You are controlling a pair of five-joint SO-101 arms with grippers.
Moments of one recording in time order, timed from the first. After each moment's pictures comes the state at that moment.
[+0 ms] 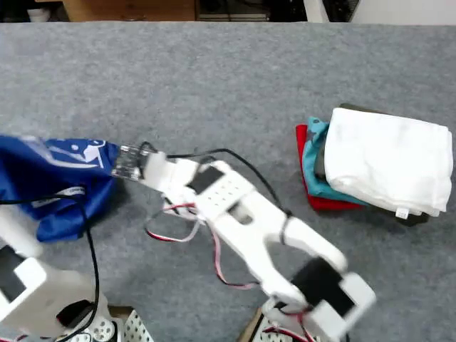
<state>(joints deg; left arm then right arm) -54.0 2.4 -40.1 96.0 -2.1 -46.4 -1.1 31.2 46.2 25.9</state>
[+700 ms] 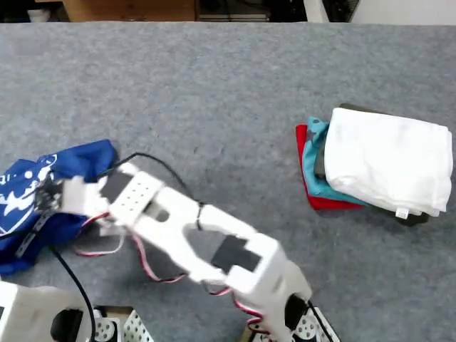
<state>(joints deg) -85.4 2.7 -3.3 71.6 -19.6 -64.1 32.4 -14.4 66.6 25.9</state>
